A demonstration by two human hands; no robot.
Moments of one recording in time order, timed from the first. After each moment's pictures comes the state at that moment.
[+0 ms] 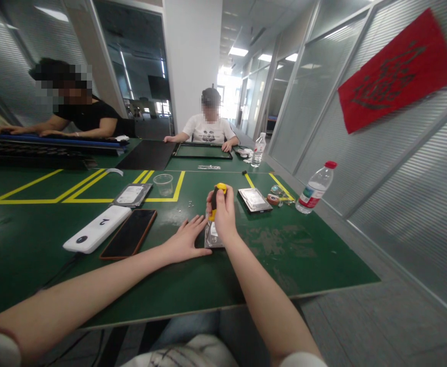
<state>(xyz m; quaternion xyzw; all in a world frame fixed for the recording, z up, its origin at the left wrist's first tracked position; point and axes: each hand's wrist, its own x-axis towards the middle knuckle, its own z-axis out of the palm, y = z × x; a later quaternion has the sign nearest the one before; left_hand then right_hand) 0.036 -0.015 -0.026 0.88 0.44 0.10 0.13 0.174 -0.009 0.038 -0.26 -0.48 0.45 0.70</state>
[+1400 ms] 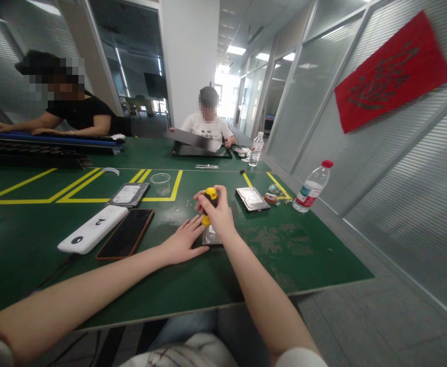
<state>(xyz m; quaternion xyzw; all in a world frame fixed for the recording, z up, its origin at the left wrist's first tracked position) 0.035 -0.016 -0.031 0.91 0.39 0.12 0.10 0.176 -0.010 0.040 -0.24 -0.53 0.49 0.65</state>
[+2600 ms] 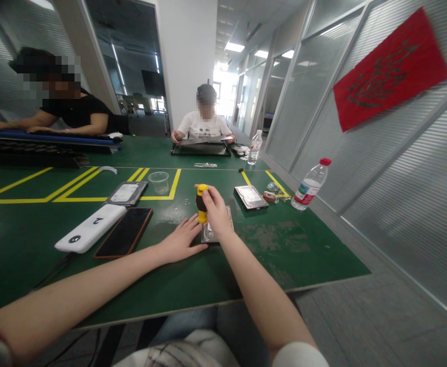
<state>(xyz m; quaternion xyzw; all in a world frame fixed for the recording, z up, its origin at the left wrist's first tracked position) 0.037 -0.018 -0.029 0.91 0.40 0.10 0.10 0.177 -0.008 0.035 -0.27 -0.51 0.49 0.65</state>
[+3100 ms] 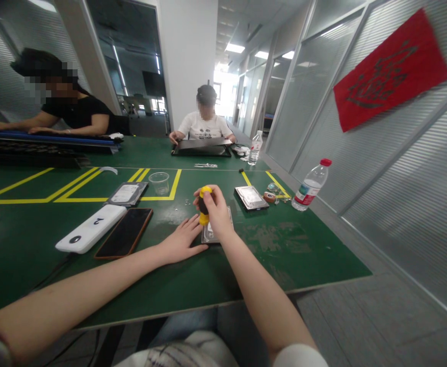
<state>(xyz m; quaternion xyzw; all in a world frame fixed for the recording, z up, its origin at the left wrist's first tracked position) 0.036 -0.016 -0.032 0.91 0.39 0.11 0.10 0.177 -0.008 0.035 -0.24 -0.52 0.50 0.65</state>
